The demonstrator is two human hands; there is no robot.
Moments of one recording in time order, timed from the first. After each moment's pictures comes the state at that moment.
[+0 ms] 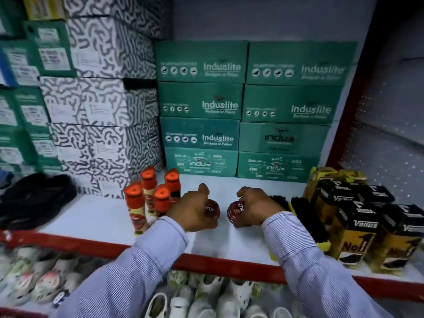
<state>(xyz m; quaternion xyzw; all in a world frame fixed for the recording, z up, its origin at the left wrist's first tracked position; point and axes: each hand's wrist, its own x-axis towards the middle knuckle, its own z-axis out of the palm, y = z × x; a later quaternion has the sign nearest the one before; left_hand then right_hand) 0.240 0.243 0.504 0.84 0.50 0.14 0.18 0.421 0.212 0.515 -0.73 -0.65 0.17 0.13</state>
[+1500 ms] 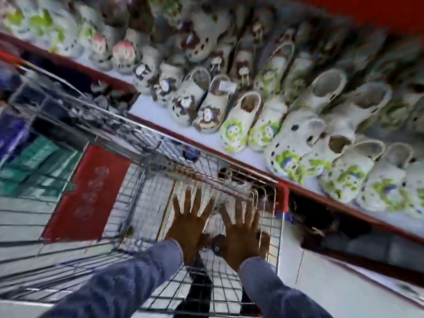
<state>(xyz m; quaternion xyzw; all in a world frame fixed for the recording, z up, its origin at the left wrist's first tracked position) -0.004 -0.045 0.028 0.80 0.56 -0.10 0.19 0.170 -0.058 0.062 -0.64 -0.73 0.22 -0.09</state>
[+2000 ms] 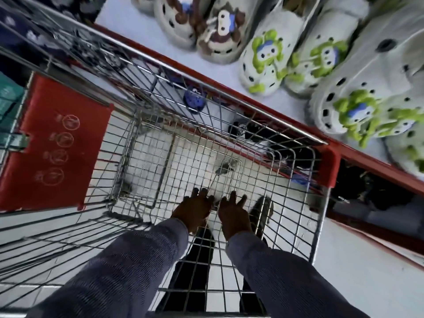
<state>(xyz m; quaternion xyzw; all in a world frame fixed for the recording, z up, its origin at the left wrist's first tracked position) -0.003 -0.074 -0.107 0.75 0.47 -0.31 0.34 0.134 -0.085 -0.107 -0.61 -0.63 0.31 -0.36</state>
